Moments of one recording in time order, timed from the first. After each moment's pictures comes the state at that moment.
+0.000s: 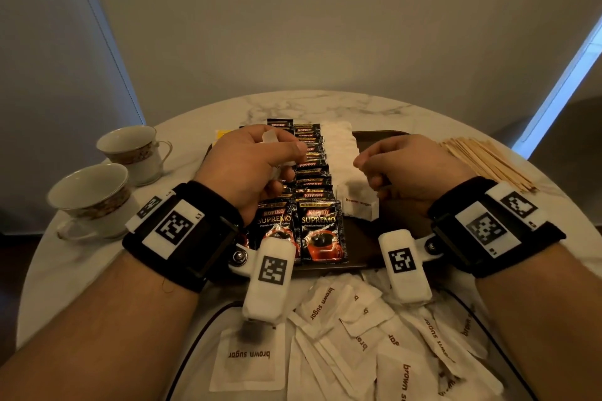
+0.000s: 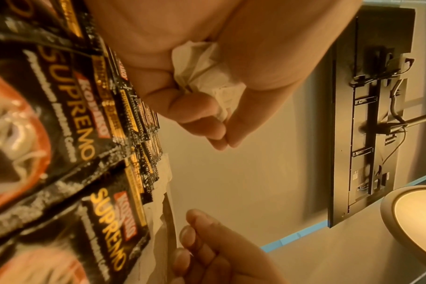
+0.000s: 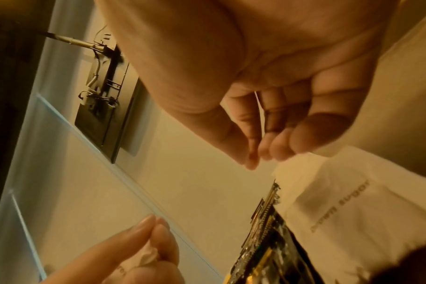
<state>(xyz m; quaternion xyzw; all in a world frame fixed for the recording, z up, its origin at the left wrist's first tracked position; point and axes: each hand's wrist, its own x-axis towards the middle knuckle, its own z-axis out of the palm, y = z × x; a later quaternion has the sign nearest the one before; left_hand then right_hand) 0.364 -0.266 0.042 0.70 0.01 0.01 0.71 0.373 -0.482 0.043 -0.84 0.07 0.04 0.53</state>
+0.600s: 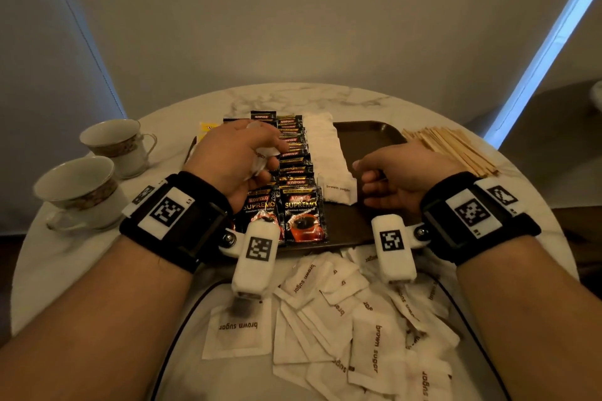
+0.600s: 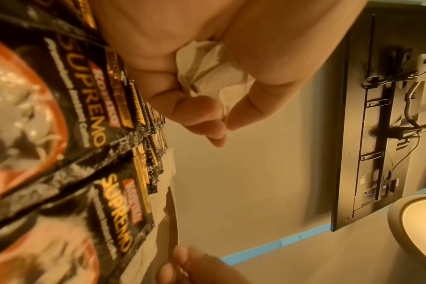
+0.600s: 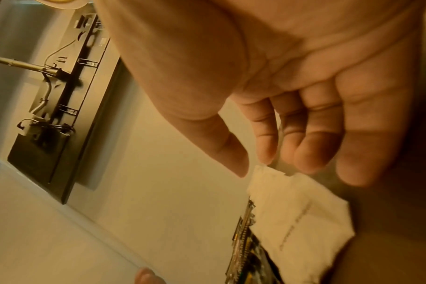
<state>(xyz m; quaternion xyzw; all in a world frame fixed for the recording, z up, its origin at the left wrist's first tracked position) 0.357 -0.273 0.045 0.67 0.04 -0.01 0.74 0.354 -0.495 0.041 -0.76 0.21 0.11 0.60</state>
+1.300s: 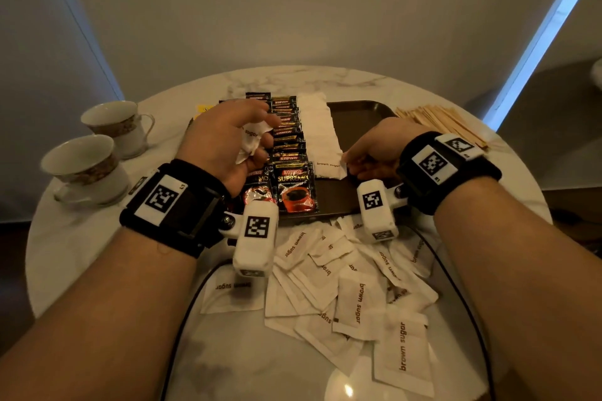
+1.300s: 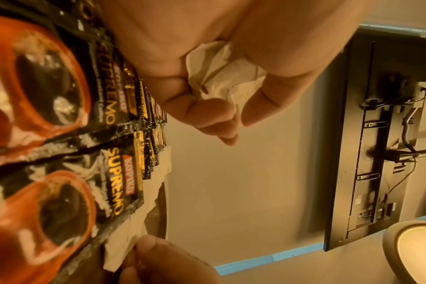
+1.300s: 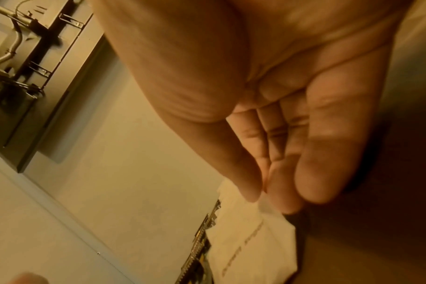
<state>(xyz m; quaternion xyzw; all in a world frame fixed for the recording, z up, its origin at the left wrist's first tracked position) 0.336 -0.278 0.044 0.59 0.05 0.00 0.81 0.360 -0.497 0.044 -0.83 0.18 0.15 0.51</state>
